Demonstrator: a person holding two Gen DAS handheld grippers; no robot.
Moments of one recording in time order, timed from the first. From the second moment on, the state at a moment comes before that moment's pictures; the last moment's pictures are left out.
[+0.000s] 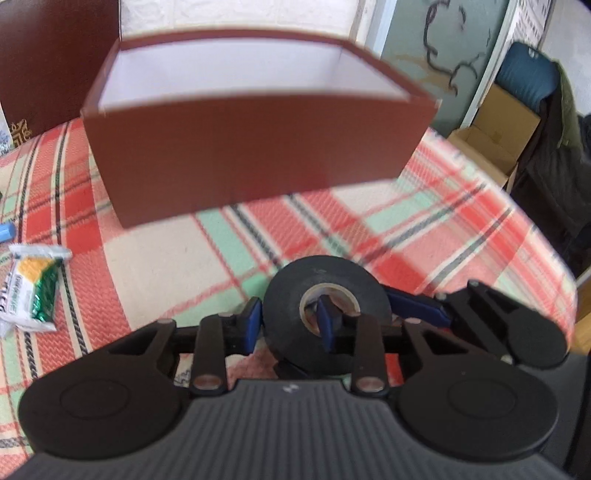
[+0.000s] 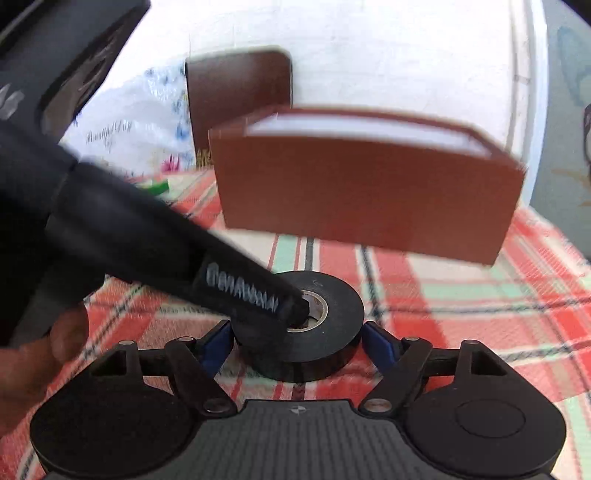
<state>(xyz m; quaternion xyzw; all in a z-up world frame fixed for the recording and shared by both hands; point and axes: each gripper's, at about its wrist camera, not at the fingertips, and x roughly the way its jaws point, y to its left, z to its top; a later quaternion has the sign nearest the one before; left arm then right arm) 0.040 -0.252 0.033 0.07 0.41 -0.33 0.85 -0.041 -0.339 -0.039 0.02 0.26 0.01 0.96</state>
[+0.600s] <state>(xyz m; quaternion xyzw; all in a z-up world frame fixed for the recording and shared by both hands) 0.155 -0.338 0.106 0.07 0.30 -0.31 0.90 0.097 -0.402 0.012 -0.03 0.15 -0.08 0.98</state>
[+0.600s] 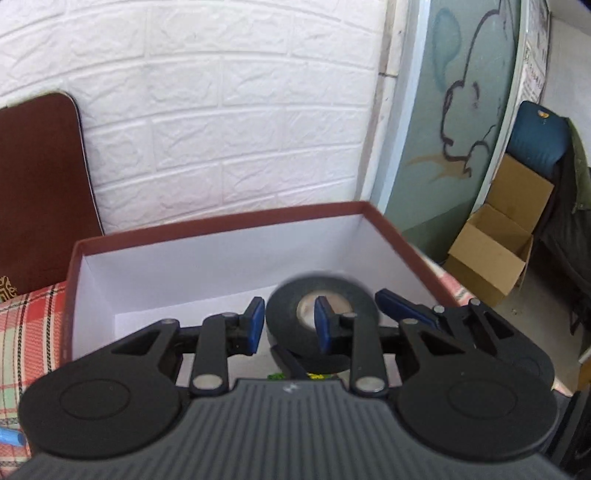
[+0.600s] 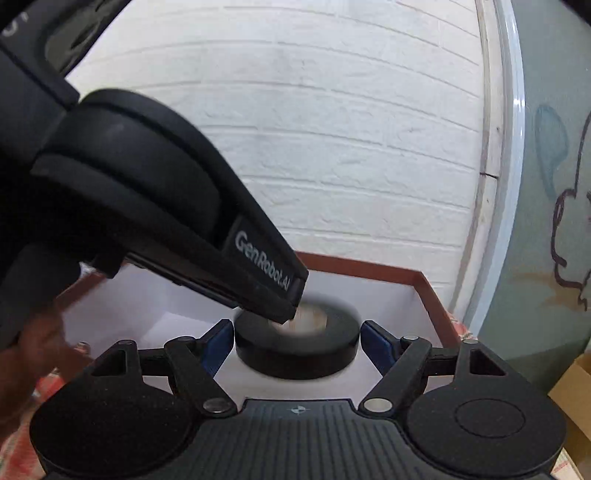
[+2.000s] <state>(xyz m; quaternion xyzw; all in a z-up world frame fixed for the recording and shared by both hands) 0.043 -0.057 0.010 0.04 0.41 -0.06 0.91 -0.015 -0.211 -0.040 0.03 0.31 0.07 0.95</state>
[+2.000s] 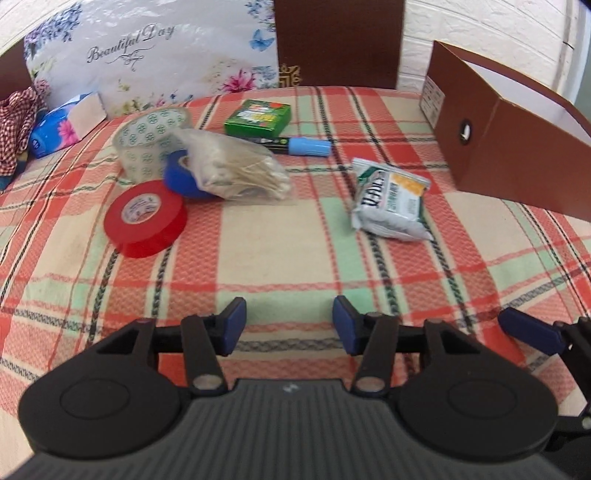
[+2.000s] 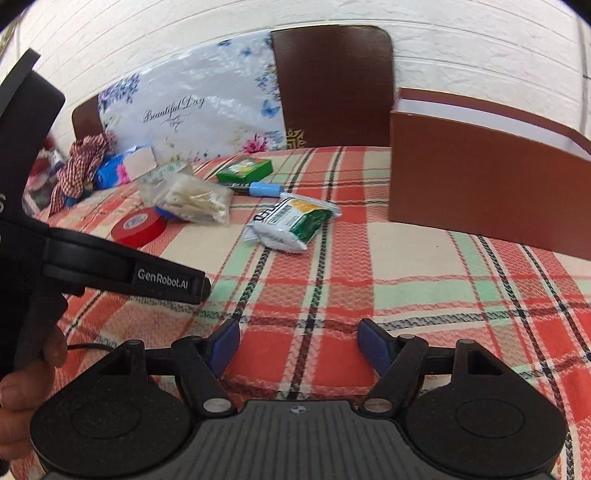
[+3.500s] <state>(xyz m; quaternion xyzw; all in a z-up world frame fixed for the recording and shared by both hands) 0.026 0.007 0.014 -0.06 0.37 -0.13 0.92 -0.040 -0.205 -0.042 0.00 0.30 0.08 0.95</state>
